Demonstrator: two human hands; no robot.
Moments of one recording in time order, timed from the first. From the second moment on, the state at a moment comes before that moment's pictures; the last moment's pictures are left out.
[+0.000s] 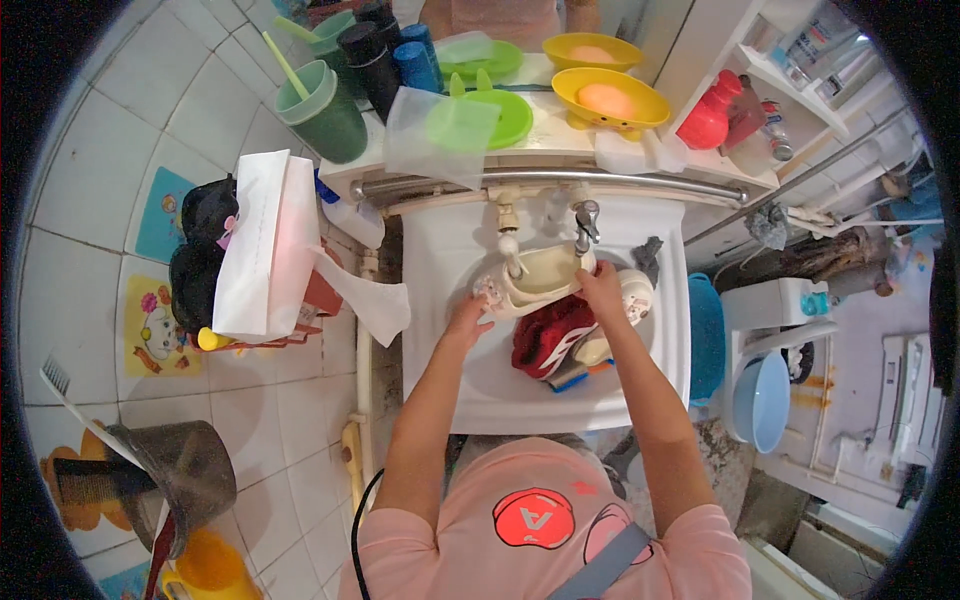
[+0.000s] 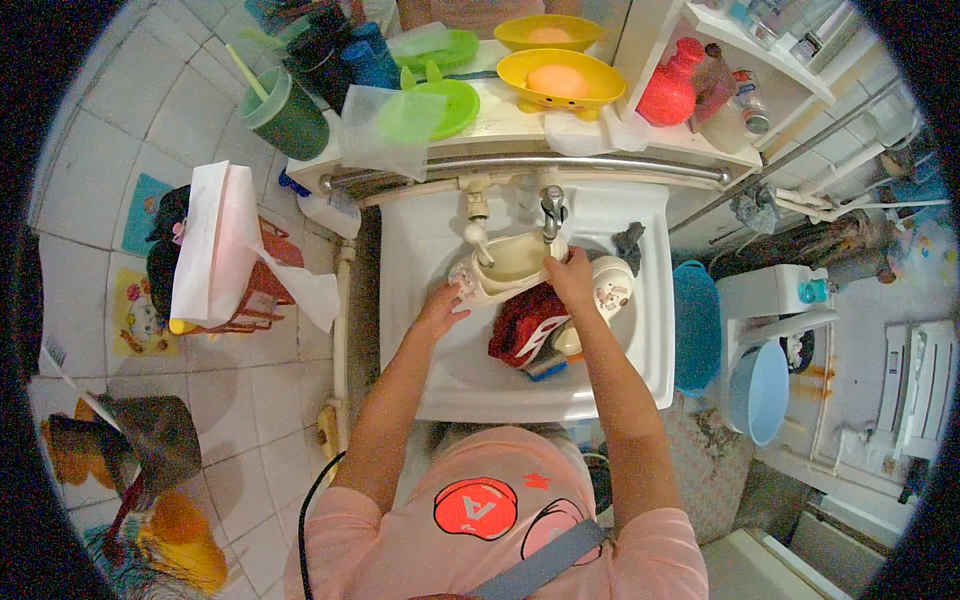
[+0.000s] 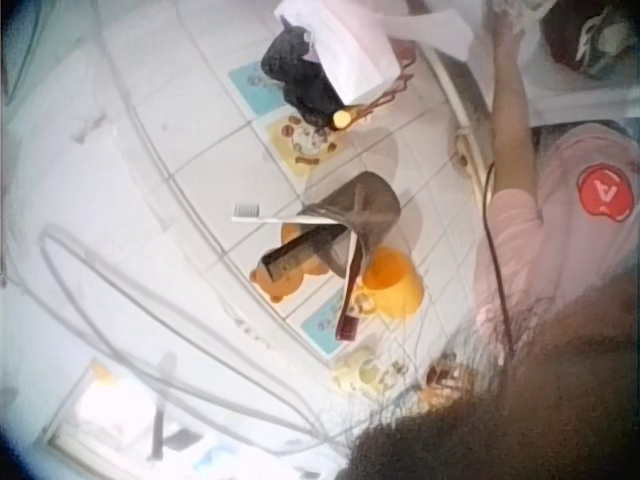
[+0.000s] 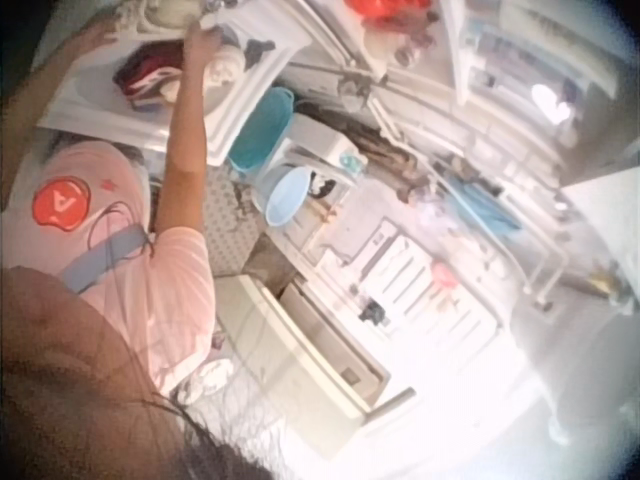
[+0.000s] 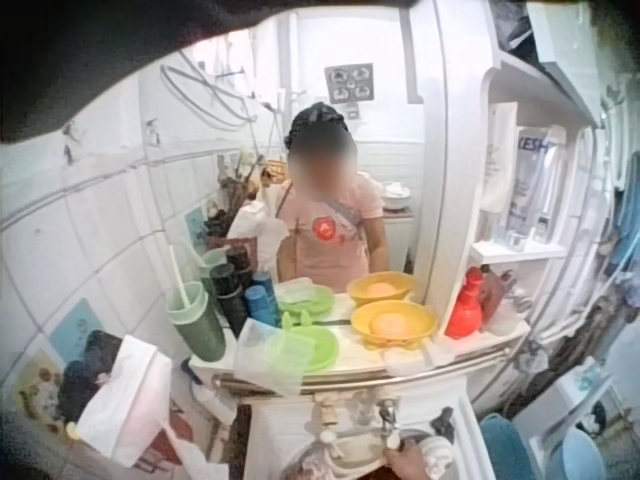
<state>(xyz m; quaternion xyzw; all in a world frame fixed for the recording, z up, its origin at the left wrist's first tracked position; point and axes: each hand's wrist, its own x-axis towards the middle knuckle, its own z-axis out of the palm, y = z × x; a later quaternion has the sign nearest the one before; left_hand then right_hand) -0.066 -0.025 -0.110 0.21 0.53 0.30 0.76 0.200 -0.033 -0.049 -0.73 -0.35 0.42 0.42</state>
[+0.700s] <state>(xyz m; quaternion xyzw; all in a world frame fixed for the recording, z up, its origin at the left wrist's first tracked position) -0.111 -0.038 -0.076 0.25 0.67 0.18 0.68 0.218 -0.026 -0.188 -0.61 -0.58 0.50 0.23</state>
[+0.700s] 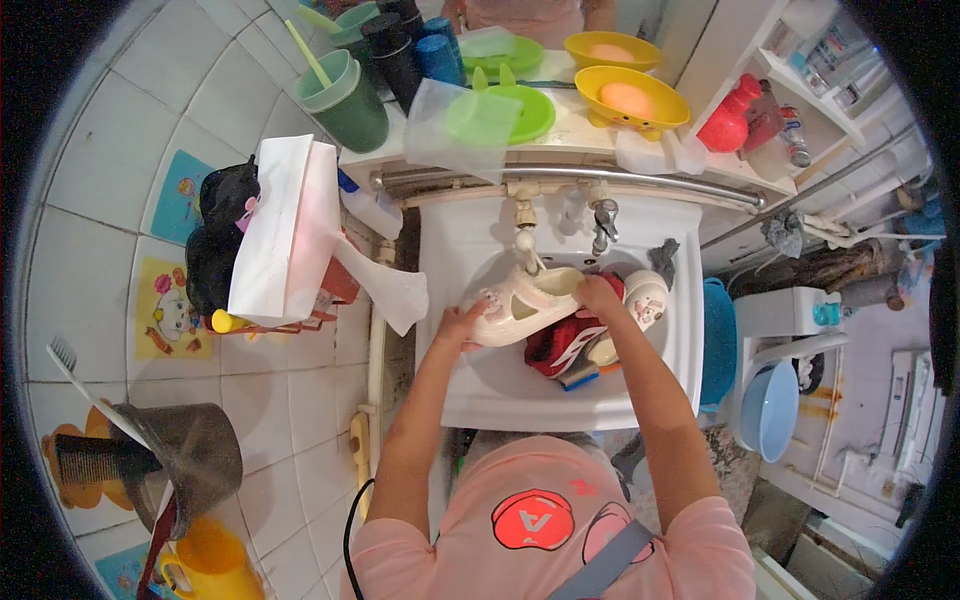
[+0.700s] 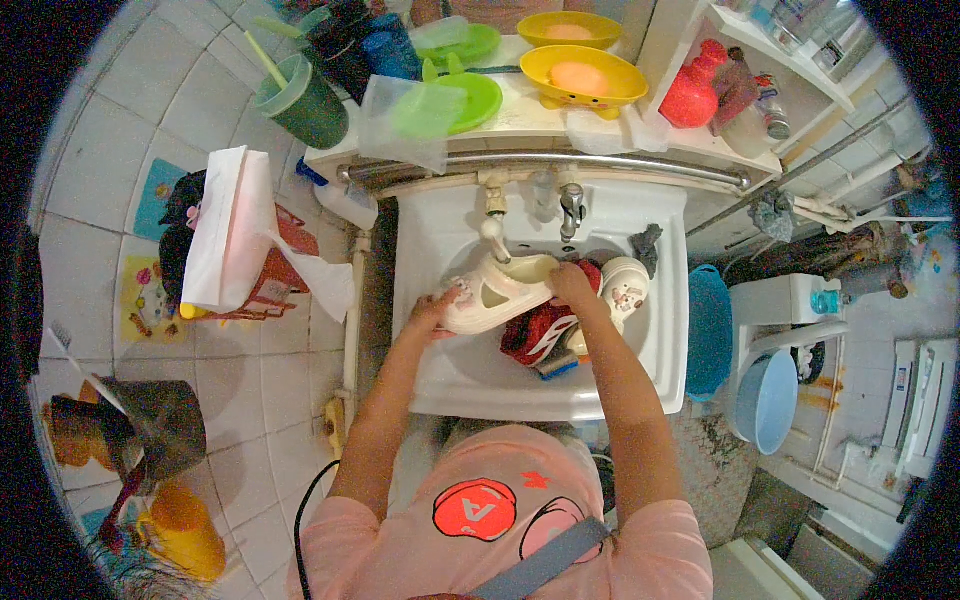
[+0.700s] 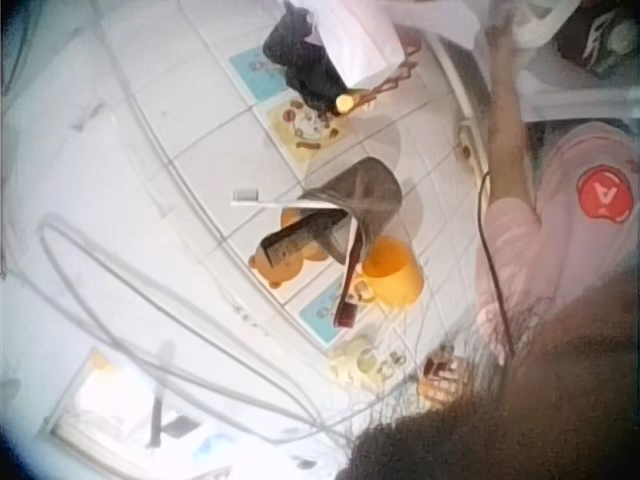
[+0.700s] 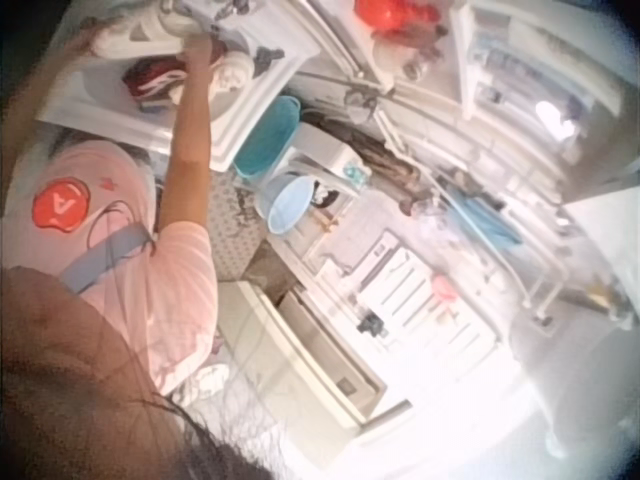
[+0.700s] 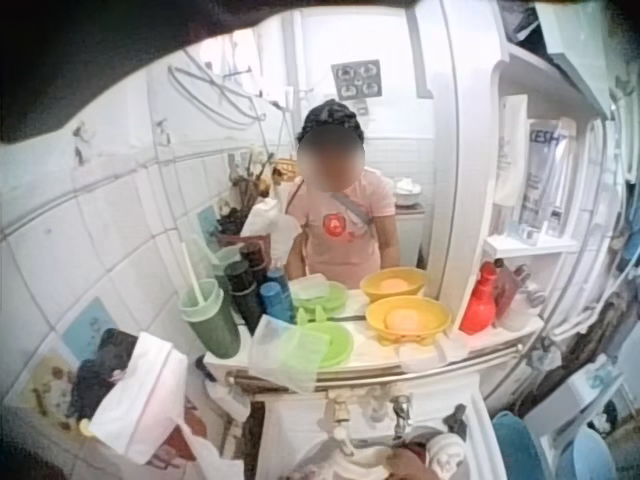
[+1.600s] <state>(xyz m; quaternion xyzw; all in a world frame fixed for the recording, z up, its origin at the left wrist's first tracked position) -0.063 0.021 0.007 0.74 0.61 0.14 0.26 0.154 -0.058 -0.019 -0.59 -0.63 0.40 0.29</state>
